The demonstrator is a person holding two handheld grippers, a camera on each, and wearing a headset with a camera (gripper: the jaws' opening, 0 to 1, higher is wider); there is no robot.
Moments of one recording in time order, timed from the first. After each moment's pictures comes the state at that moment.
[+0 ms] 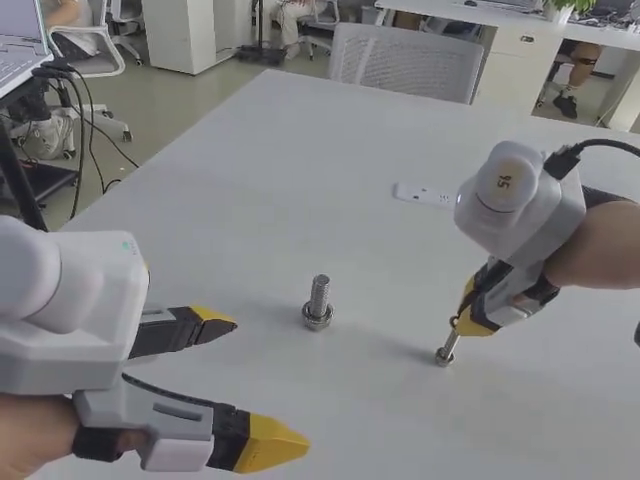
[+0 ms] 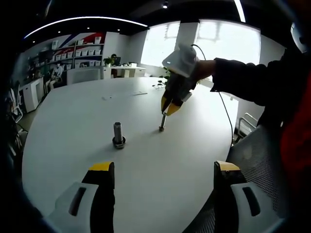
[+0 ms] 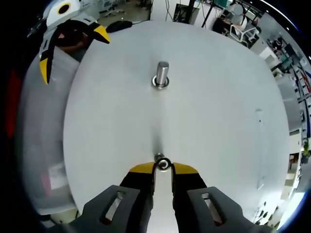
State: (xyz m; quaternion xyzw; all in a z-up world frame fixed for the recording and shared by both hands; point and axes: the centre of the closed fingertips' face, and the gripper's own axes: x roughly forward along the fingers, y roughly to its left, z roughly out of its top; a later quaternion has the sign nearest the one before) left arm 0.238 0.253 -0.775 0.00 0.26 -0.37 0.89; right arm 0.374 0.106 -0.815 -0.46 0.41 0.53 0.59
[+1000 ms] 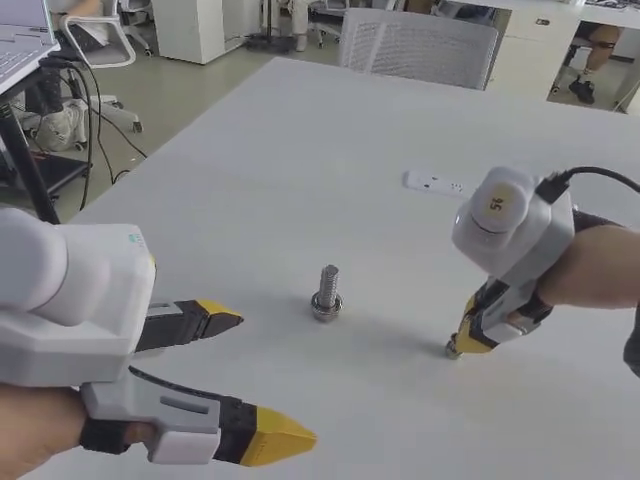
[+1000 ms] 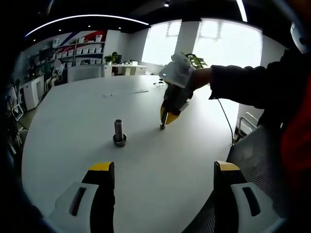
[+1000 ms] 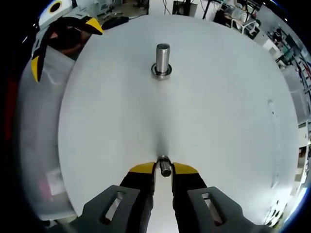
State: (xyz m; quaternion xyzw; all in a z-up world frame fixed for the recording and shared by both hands) left arm 0.240 0.256 -0.781 -0.01 0.27 -0.37 0.89; right arm 0.369 0.108 -0.856 -0.43 0.43 0.53 0.58
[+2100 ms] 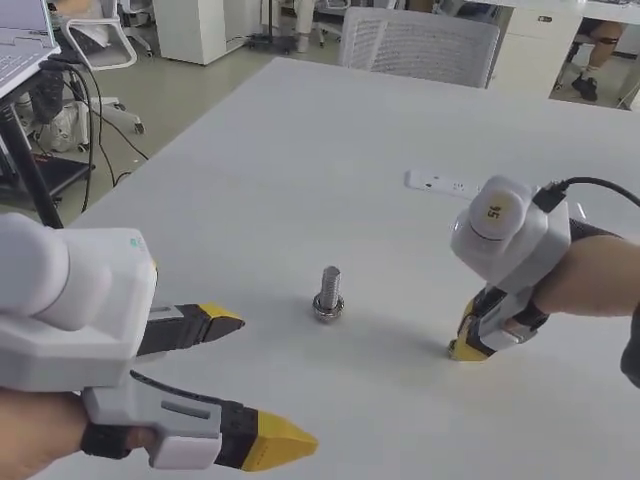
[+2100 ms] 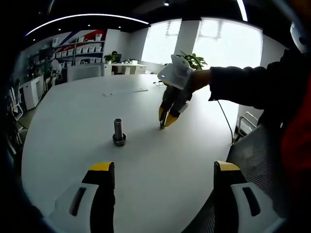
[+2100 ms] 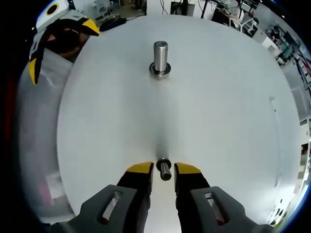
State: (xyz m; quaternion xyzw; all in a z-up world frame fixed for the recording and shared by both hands) left arm 0.240 0.255 -0.782 0.00 0.28 -0.37 0.89; right arm 0.369 0.110 -0.860 -0.42 0.44 0.53 0.59
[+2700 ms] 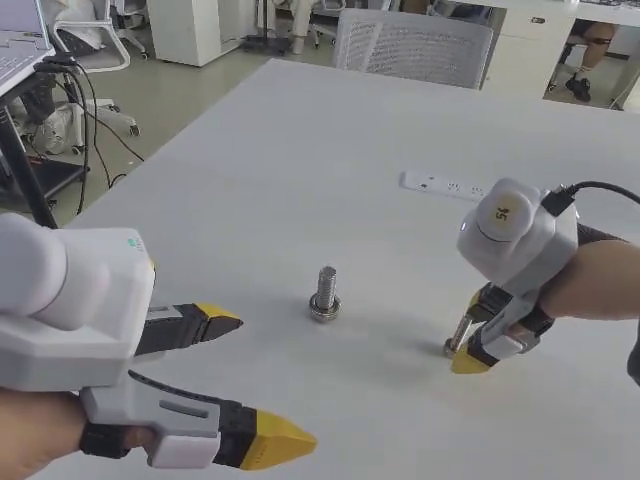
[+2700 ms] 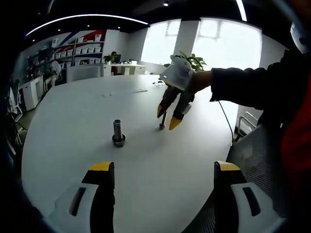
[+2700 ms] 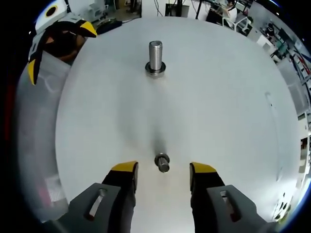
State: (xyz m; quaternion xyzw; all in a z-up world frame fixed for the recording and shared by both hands) left arm 0.241 0.254 -0.780 0.00 0.28 -0.37 0.89; right arm 0.373 0.103 -0.860 -0.41 0.43 0.52 0.61
